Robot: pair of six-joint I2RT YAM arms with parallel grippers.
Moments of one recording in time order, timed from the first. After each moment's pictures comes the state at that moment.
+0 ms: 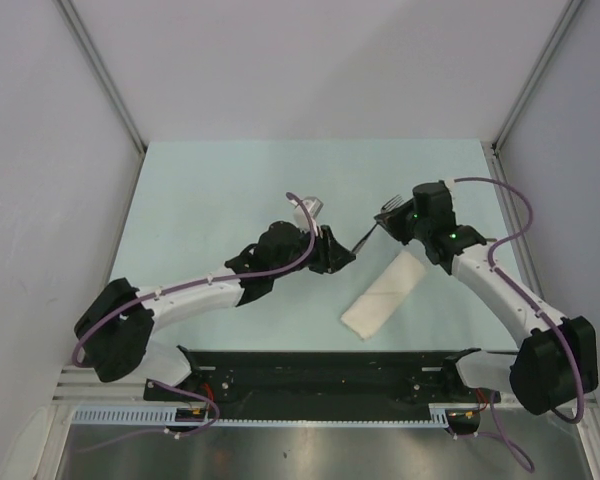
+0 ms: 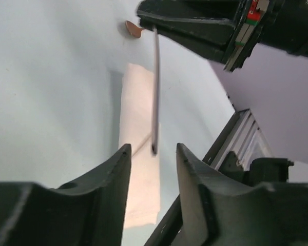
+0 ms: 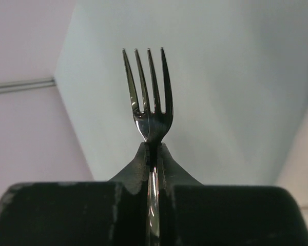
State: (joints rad) left arm -0.87 1.42 0.80 0.35 0.11 -0.70; right arm 0.40 1.26 0.95 -0.27 0.02 1.23
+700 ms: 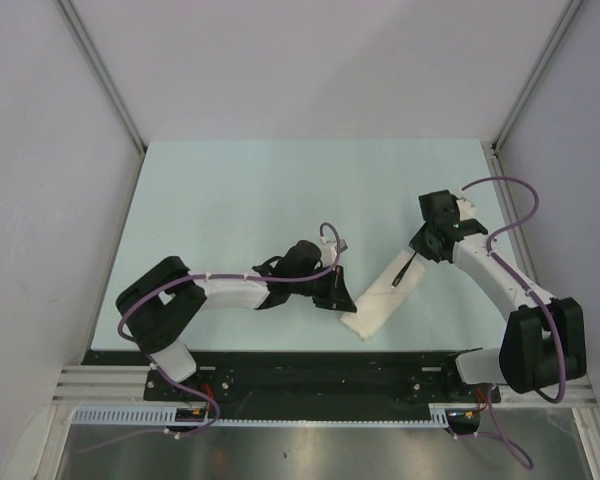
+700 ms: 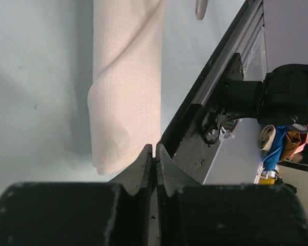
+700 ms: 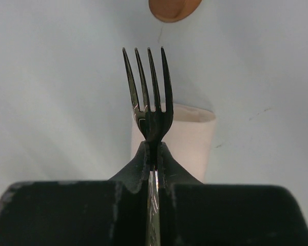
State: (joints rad) left arm -0.92 1.67 0.79 0.28 0.48 -0.78; right arm 0.23 1.32 0.96 -0.61 0.27 0.86
